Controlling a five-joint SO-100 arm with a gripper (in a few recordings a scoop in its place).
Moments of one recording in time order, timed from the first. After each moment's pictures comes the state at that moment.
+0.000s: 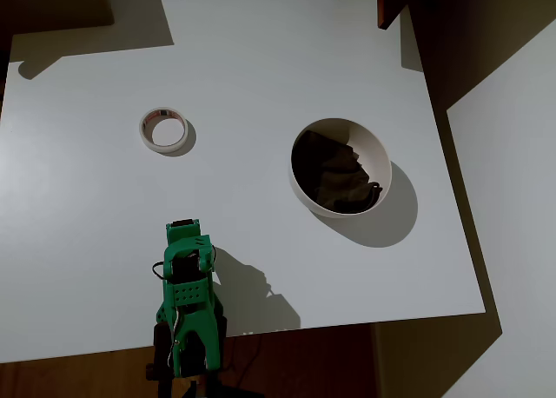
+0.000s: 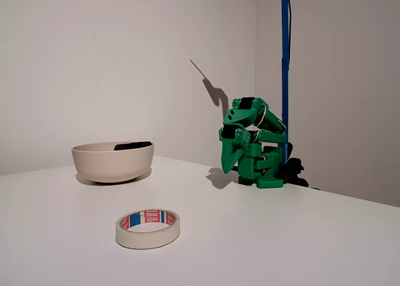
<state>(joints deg) -1.8 193.8 167.9 77.8 0.7</state>
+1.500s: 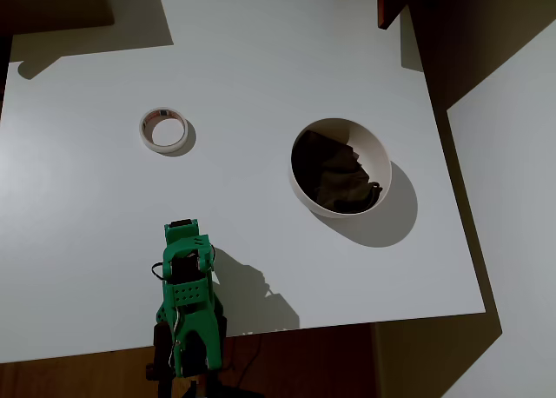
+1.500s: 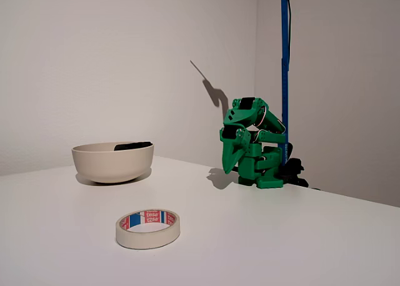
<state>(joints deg) -3.5 193.8 167.9 77.8 0.8</state>
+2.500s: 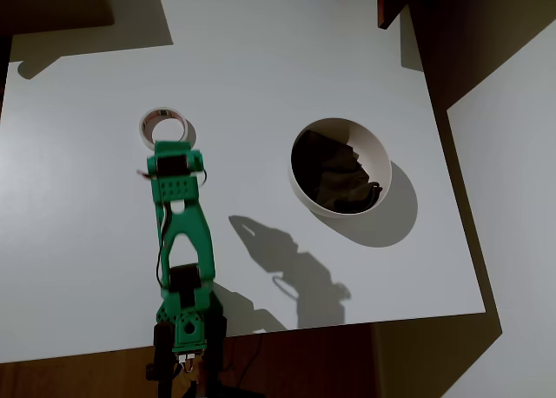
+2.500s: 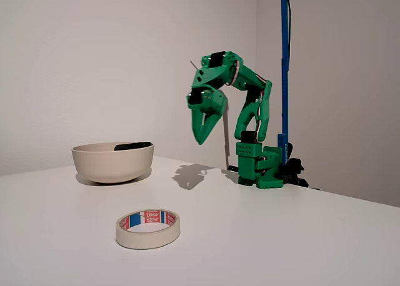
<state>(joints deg) -3.8 111.9 95.4 78.5 10.2</state>
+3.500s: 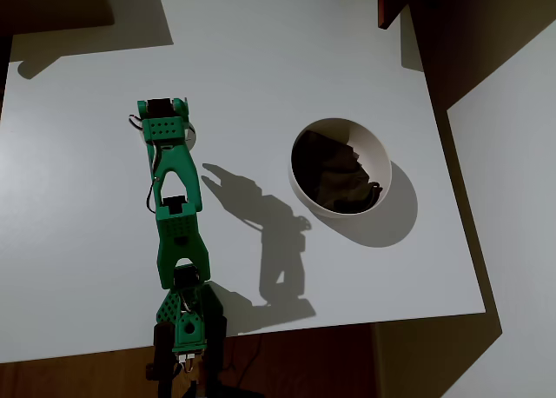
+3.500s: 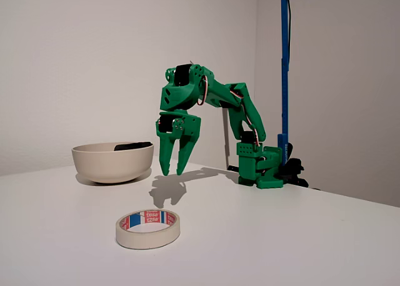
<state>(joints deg) -6.6 62.8 43.7 93.0 7.0</state>
